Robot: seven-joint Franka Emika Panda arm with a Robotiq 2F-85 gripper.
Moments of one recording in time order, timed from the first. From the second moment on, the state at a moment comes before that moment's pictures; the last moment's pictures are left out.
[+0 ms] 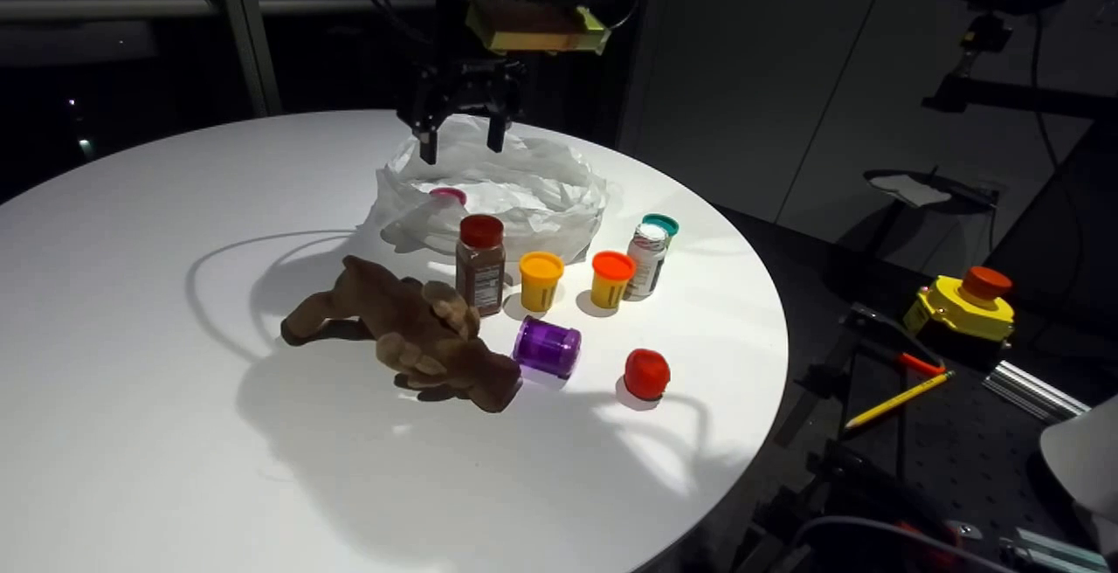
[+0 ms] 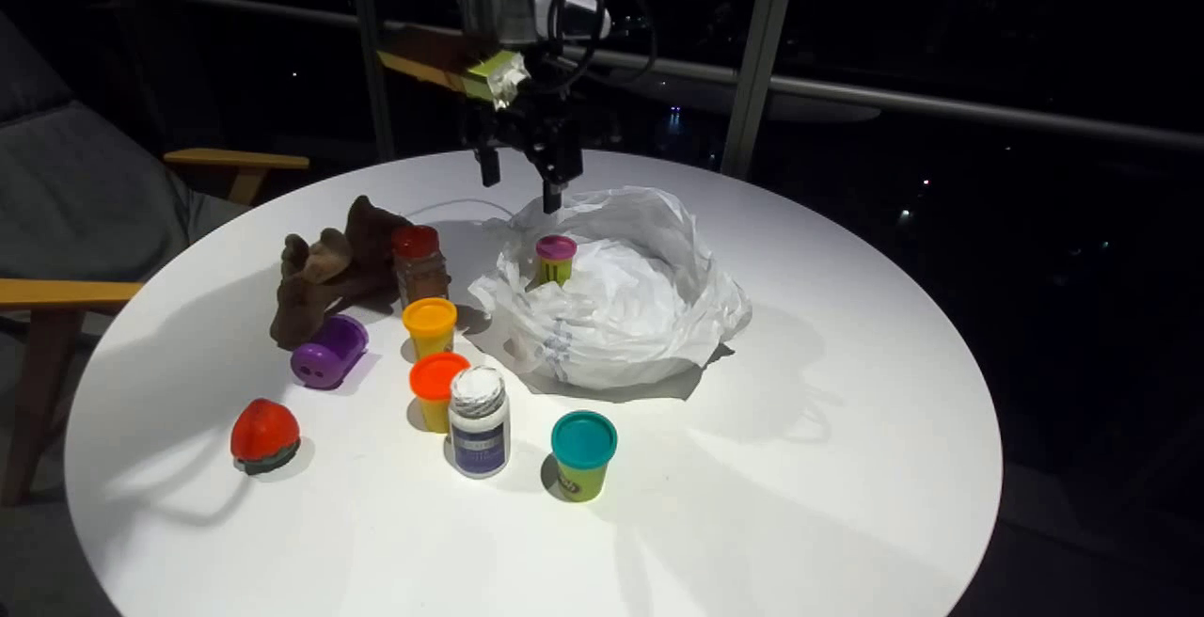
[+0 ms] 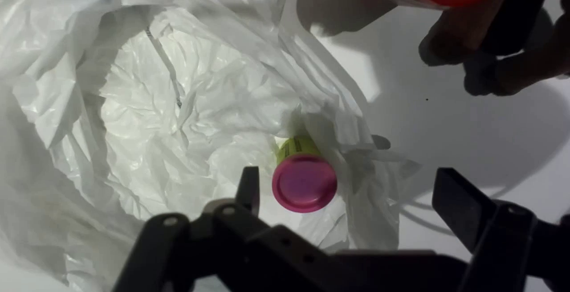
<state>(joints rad) 0.14 0.53 0.00 -1.82 -0.03 2.47 0.30</state>
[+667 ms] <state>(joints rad) 0.16 0.71 -0.07 -1.65 0.06 2.62 0.59</state>
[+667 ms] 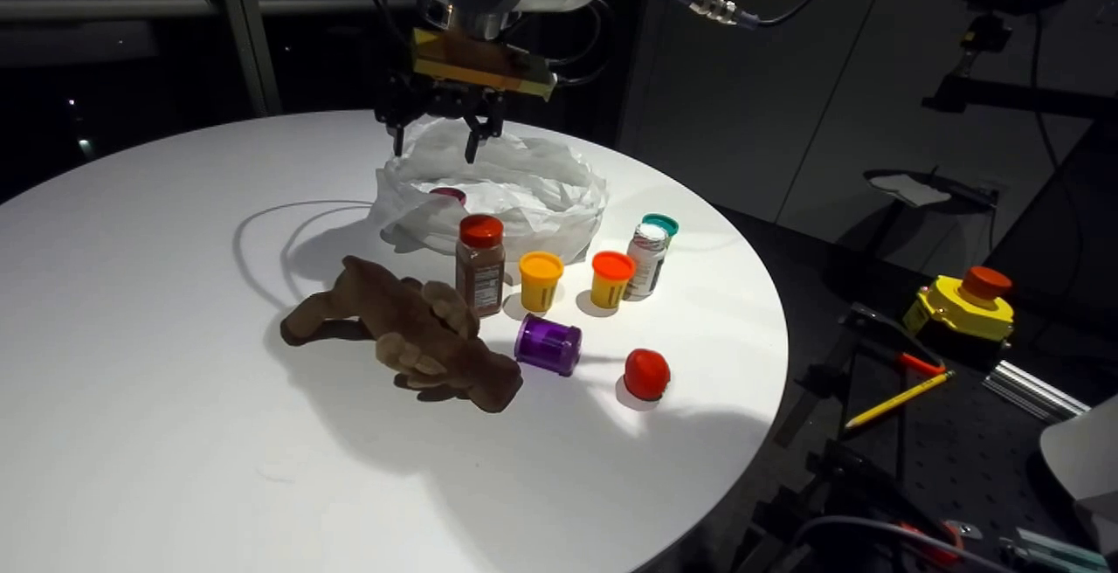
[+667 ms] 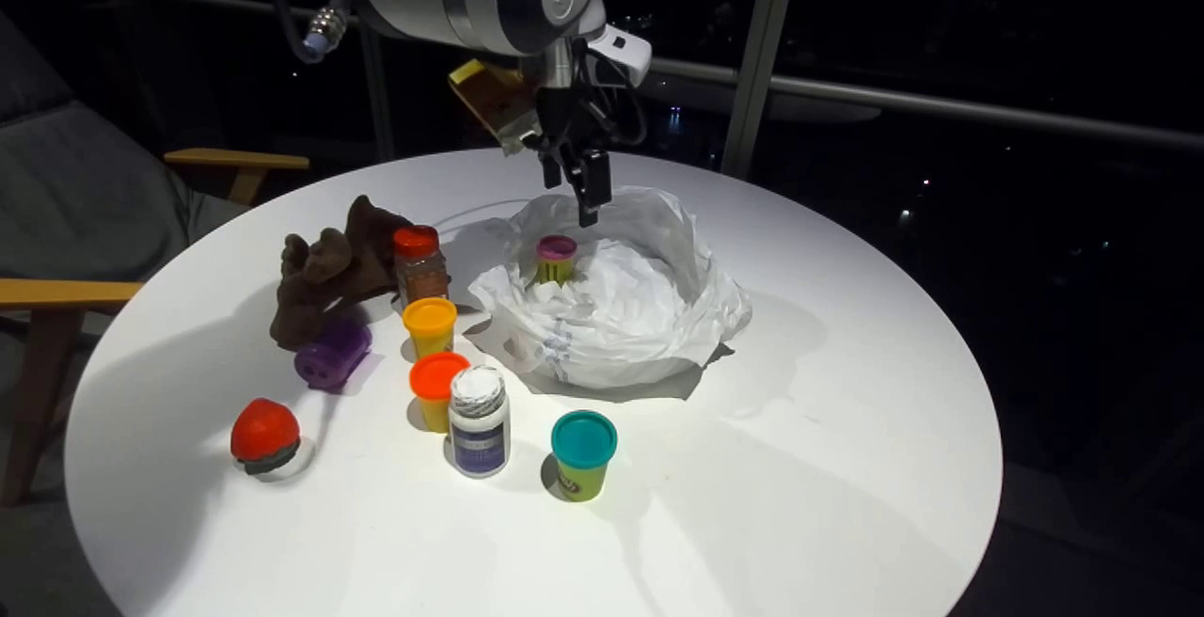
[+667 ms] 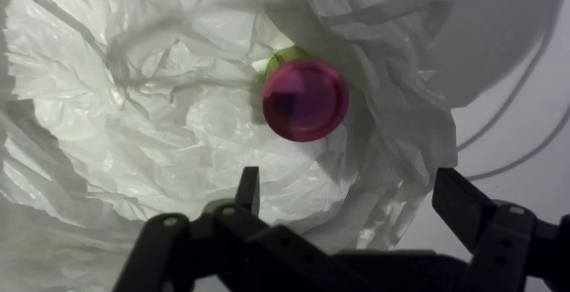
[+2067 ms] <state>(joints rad) 0.25 0.80 -0.16 -1.63 0.06 2.57 0.91</state>
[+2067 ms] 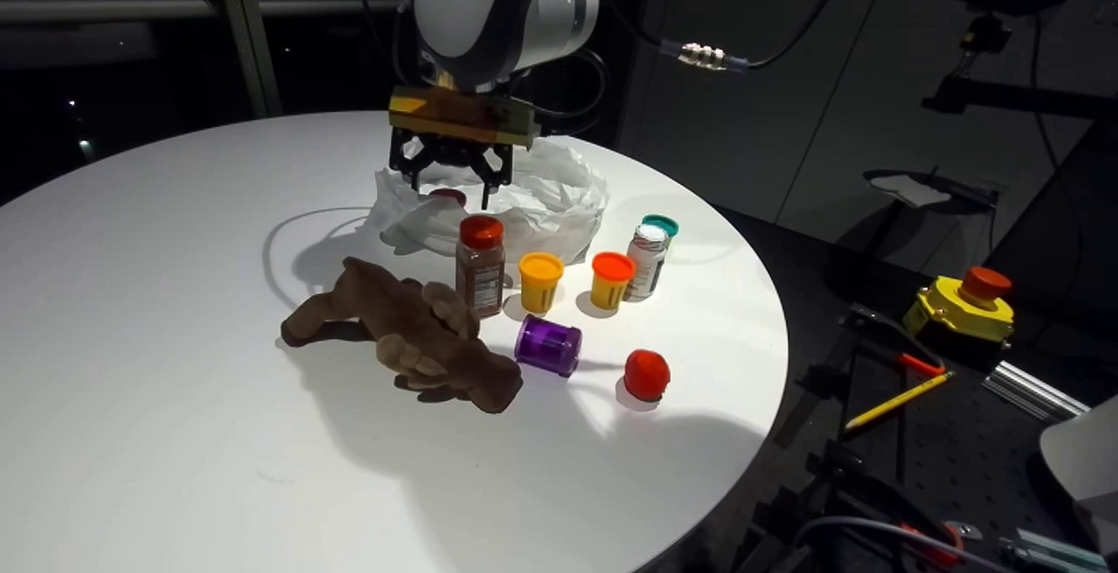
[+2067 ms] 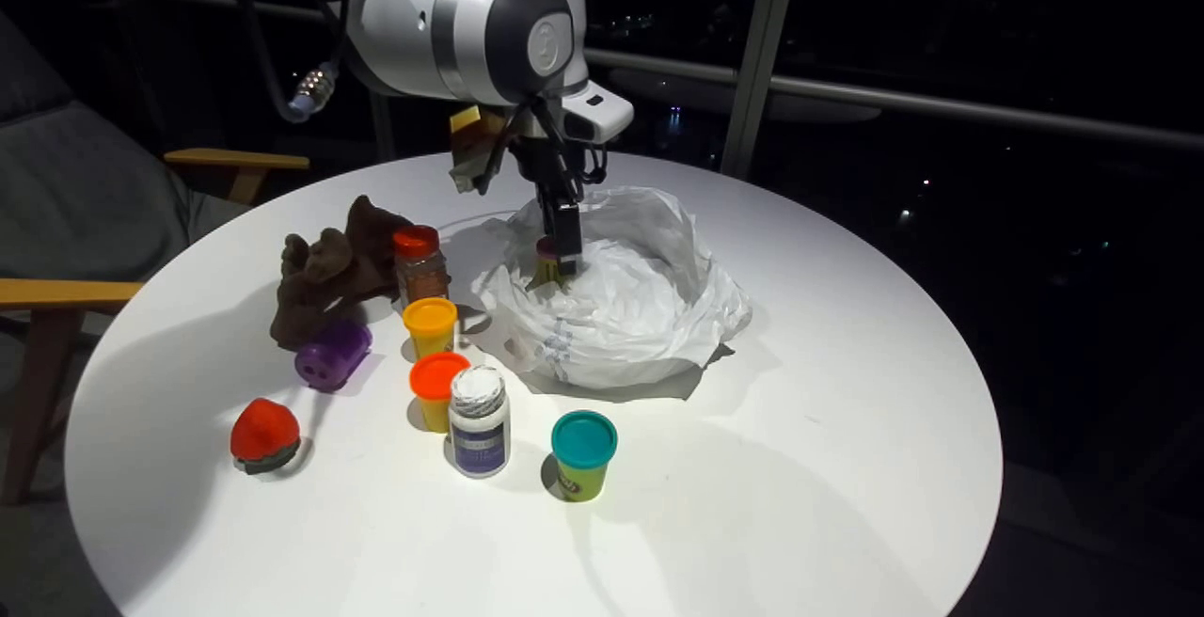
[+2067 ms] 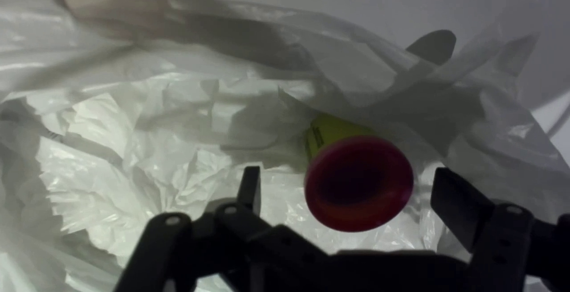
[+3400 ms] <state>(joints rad) 0.25 0.50 -0.15 -1.79 0.00 2.55 0.86</state>
